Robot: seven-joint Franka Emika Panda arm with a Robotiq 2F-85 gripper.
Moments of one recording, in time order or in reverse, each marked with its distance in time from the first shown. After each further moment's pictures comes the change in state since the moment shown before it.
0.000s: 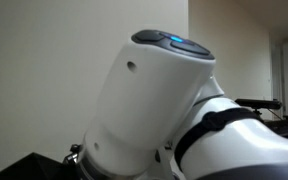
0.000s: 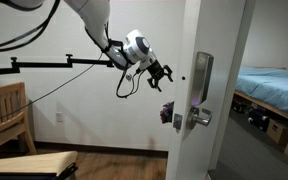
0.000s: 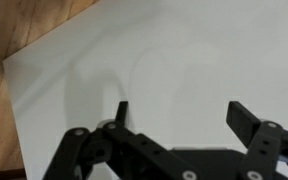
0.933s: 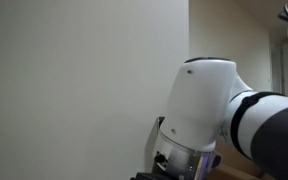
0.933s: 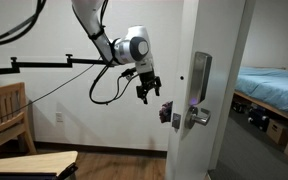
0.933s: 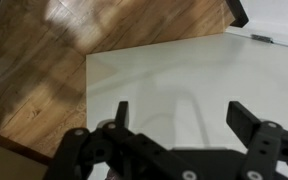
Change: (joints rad) arm -0.574 -0.329 0.594 -0.394 0.175 0.001 -0.588
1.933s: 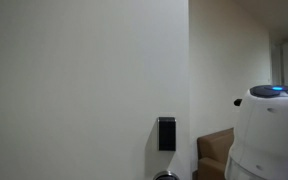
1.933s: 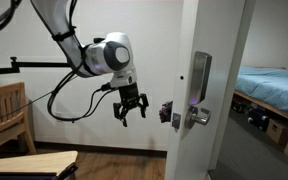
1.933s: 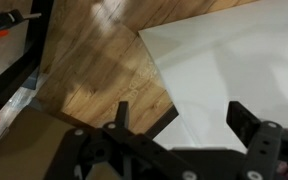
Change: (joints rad) arm -0.265 -0.258 0.225 -0.431 -0.131 0.002 0.203
